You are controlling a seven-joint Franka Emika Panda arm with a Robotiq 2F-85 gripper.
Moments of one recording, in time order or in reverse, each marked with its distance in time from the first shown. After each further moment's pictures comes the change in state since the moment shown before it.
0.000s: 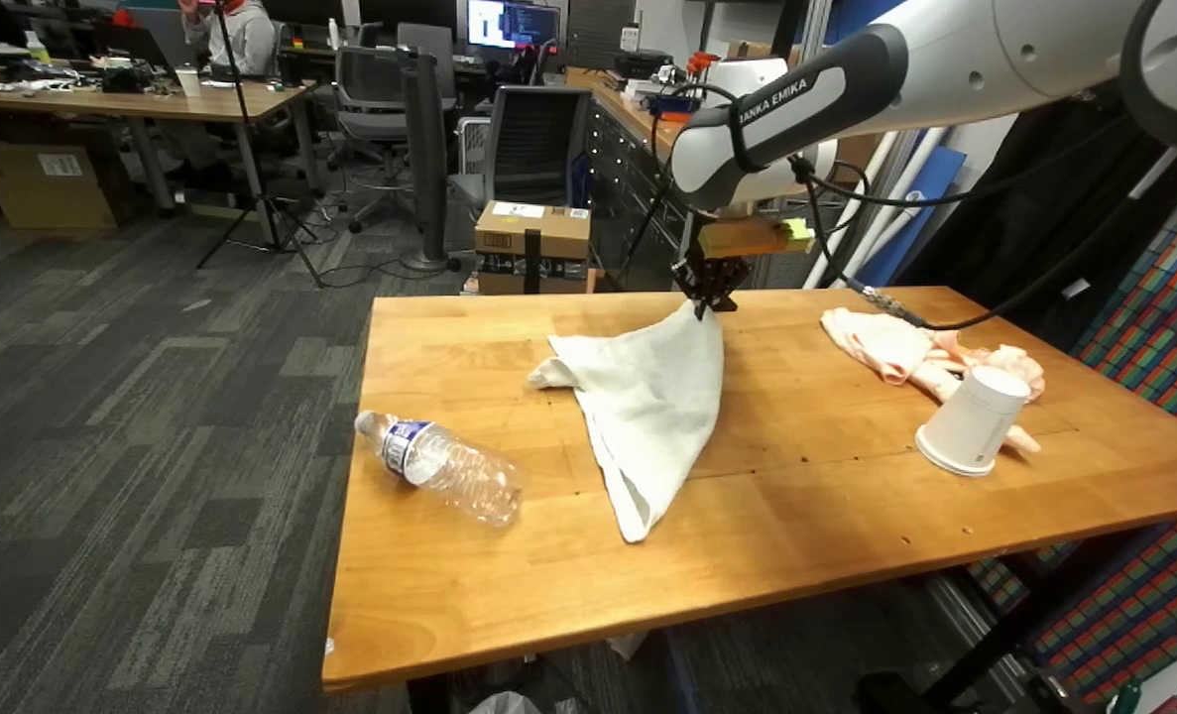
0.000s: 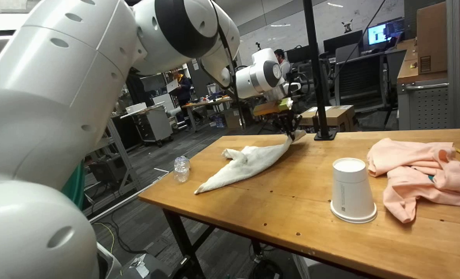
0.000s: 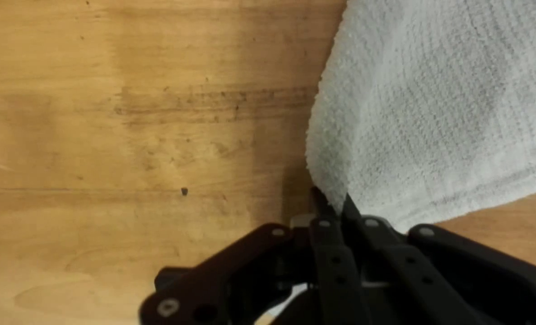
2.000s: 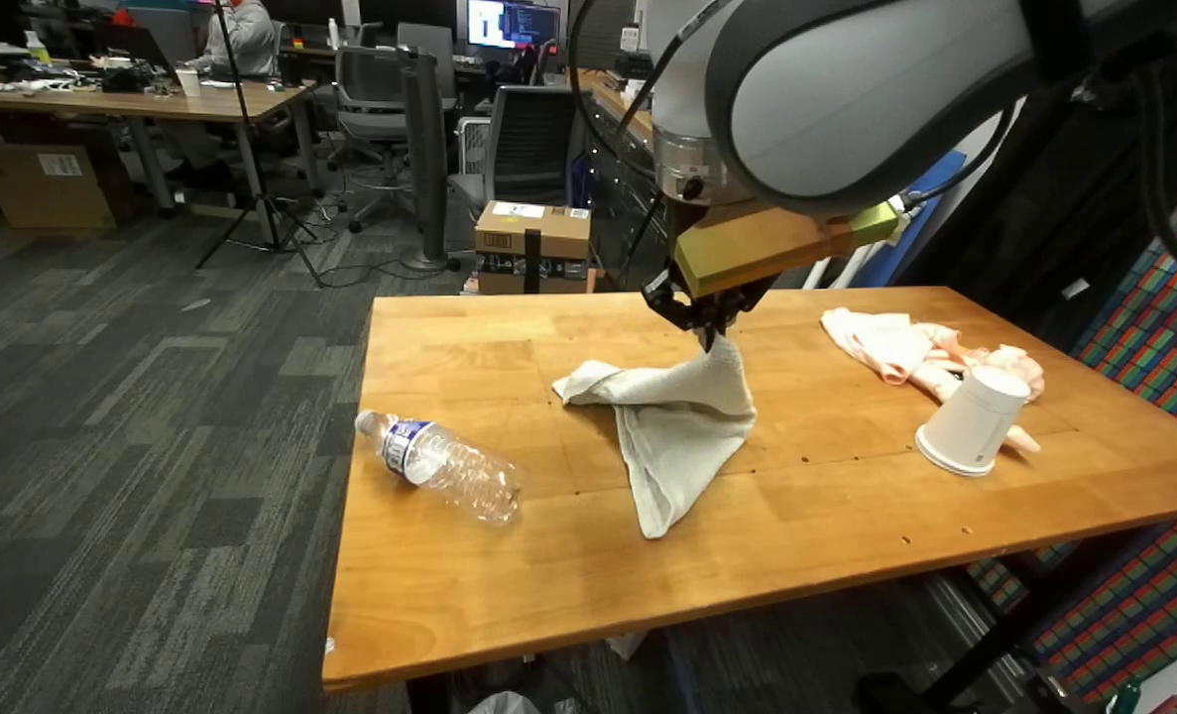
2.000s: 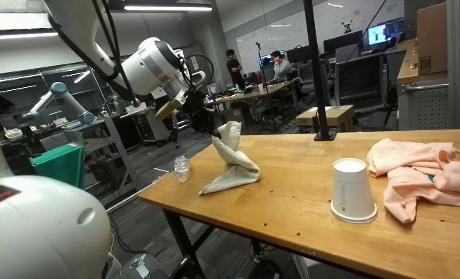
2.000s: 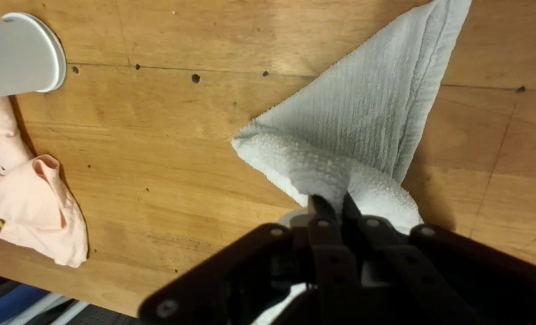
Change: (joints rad) arm 0.153 -0.797 0.255 -0.900 -0.316 -0.009 0.546
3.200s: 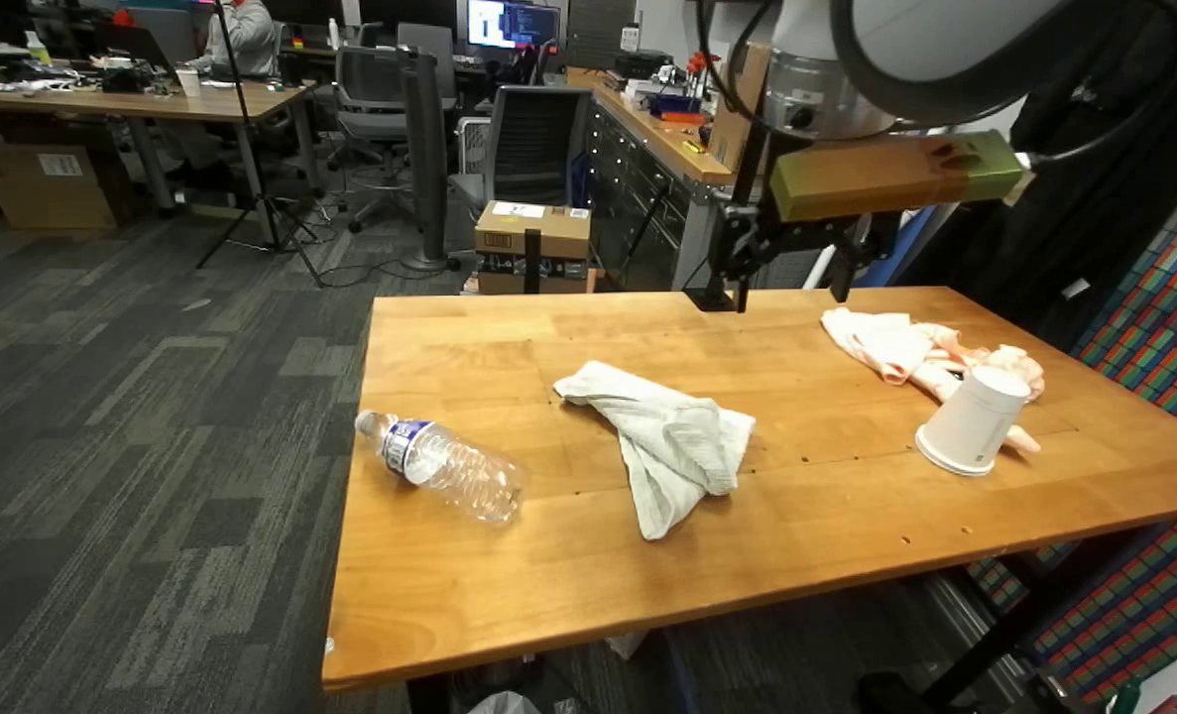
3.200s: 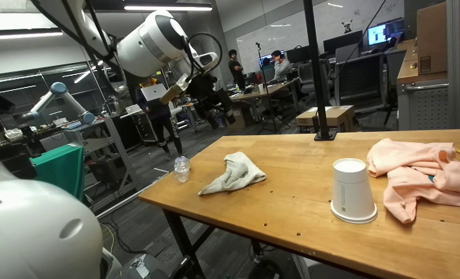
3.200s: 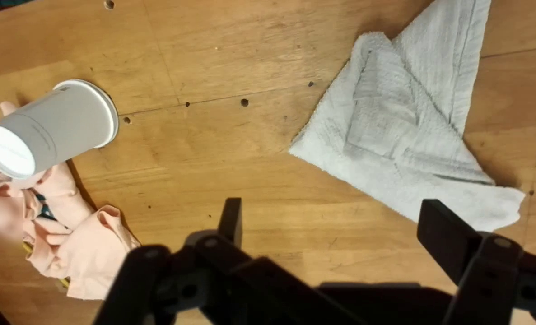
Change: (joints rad) arm -0.100 -0.166 -0.045 -0.076 0.146 -0.015 -0.035
